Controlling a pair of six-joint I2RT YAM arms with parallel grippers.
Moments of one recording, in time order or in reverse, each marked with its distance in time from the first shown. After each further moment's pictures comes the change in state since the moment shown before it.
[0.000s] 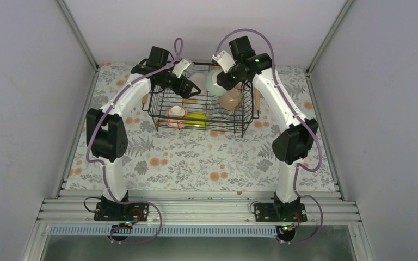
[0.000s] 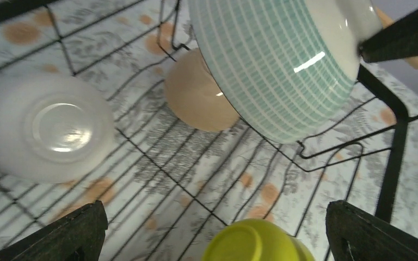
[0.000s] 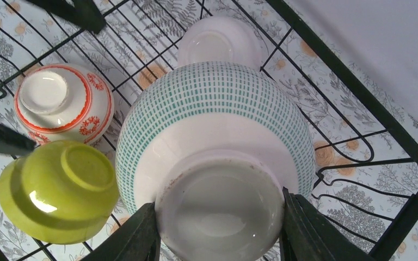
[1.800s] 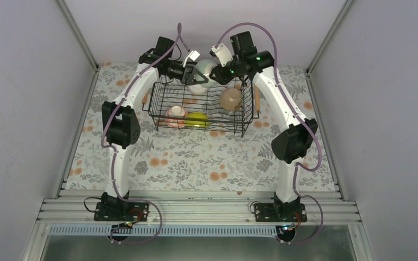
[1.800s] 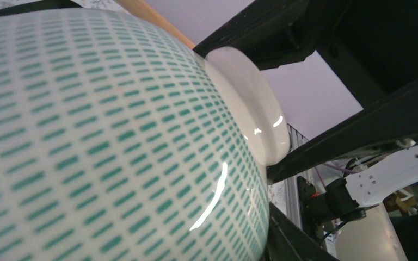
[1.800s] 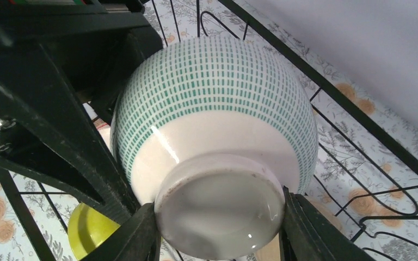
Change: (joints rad) left arm -0.002 0.299 0.436 -0.192 0.504 -0.077; right arm -0.006 0.016 0.068 0.066 -0.176 0.084
